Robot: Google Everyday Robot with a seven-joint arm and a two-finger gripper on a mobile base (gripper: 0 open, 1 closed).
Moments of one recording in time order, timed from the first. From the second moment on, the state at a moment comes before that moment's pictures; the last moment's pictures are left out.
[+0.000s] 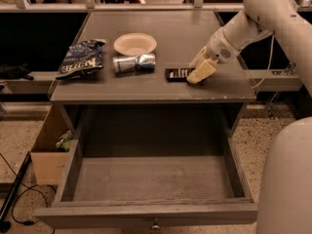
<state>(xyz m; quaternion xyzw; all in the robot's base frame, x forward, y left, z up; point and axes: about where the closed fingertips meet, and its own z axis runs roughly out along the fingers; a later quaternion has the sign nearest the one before) 0.689 -0.134 0.816 -0.61 0.74 0.16 0.25</state>
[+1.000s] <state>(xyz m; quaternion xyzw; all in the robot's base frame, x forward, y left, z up) 0.671 -0.157 0.845 -0.60 0.73 0.18 0.26</state>
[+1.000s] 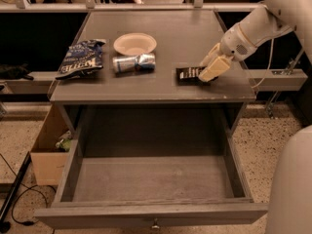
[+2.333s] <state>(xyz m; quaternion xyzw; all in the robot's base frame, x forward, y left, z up) 0.597 -0.207 0.895 -0.58 0.71 0.21 0.33</state>
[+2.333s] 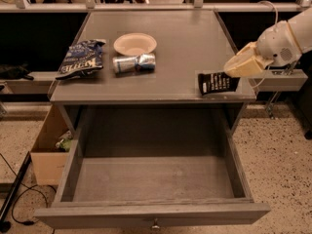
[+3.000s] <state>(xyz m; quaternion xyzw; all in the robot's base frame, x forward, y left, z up) 0.507 -0.203 0.891 -0.54 0.71 0.23 0.38</state>
